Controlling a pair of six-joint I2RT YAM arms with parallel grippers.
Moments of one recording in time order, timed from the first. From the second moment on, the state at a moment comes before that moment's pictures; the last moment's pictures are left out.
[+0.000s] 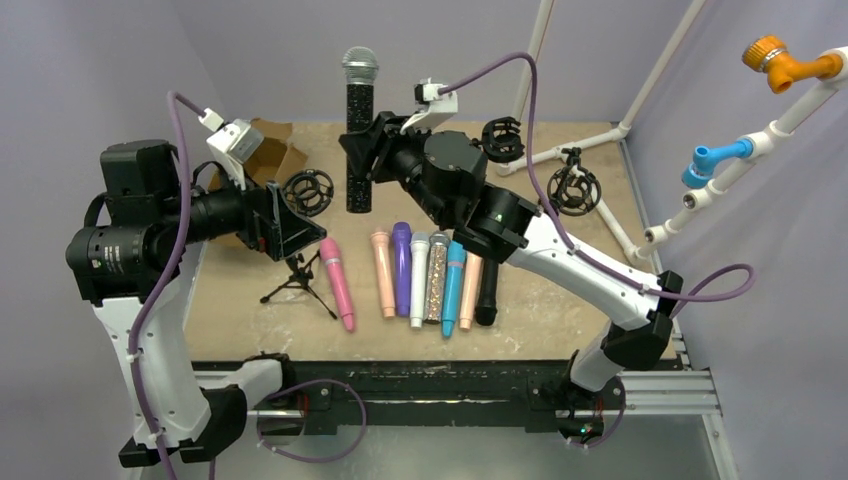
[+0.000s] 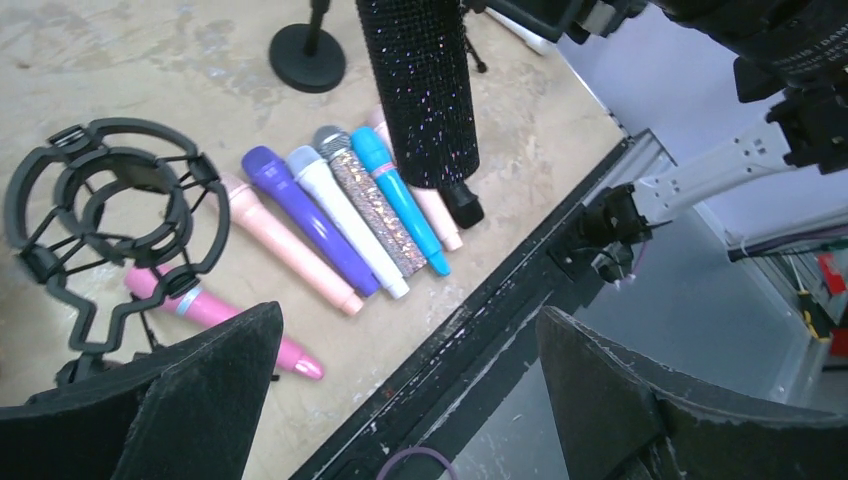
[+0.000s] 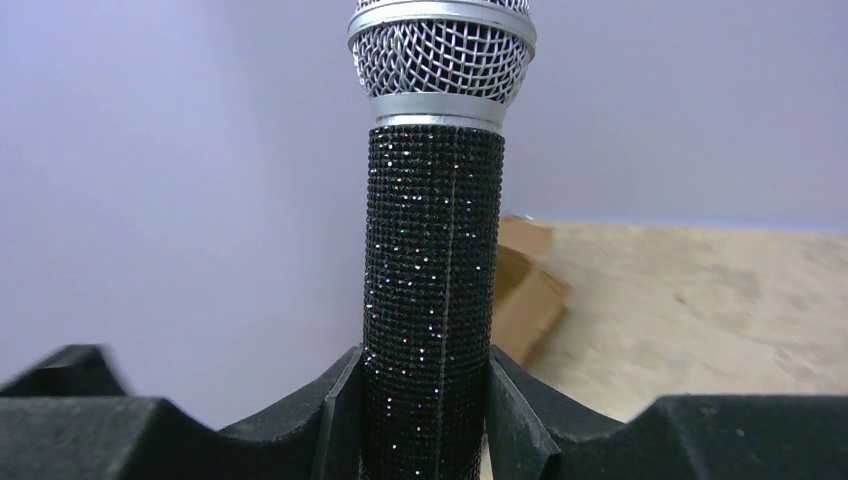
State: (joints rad) left arm 0.09 1.13 1.98 -1.50 0.87 0.13; right arm 1.07 1.60 1.83 -0.21 0.49 0.53
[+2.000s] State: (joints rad) left arm 0.17 1.00 1.61 -1.38 0.39 0.49; right arm 1.05 1.92 2.30 -0.26 0.01 0.14
